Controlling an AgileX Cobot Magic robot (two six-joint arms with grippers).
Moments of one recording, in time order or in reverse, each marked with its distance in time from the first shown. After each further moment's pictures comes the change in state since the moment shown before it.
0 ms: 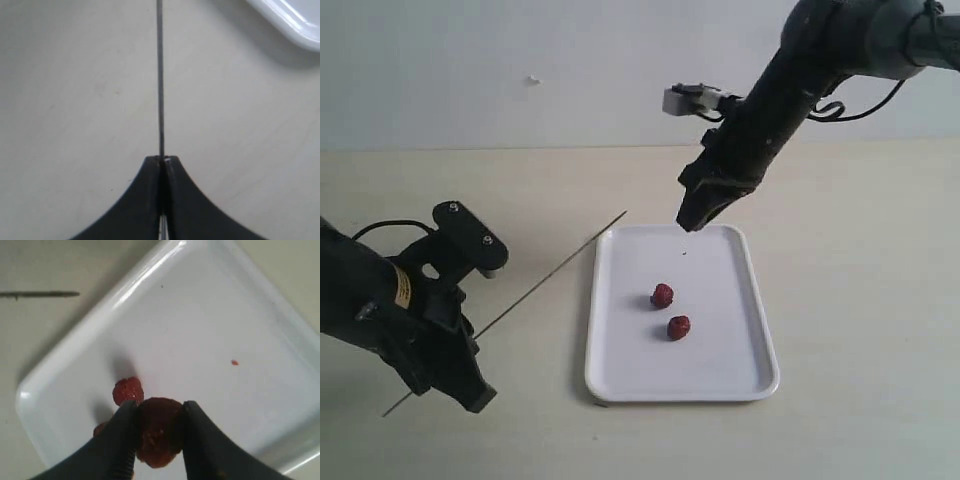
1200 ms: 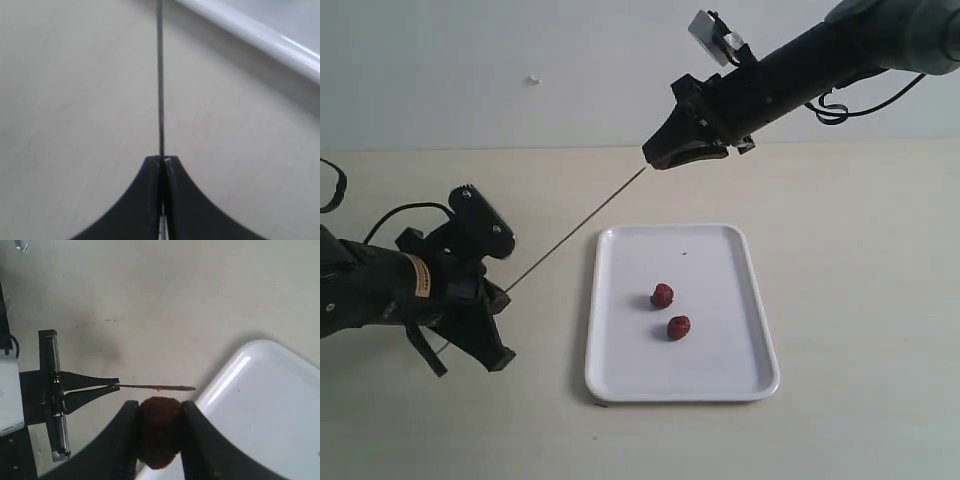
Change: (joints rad) left arm 0.123 0.190 0.008 0.179 -0.489 0.023; right arm -0.078 0.000 0.000 0.477 0.002 -0.008
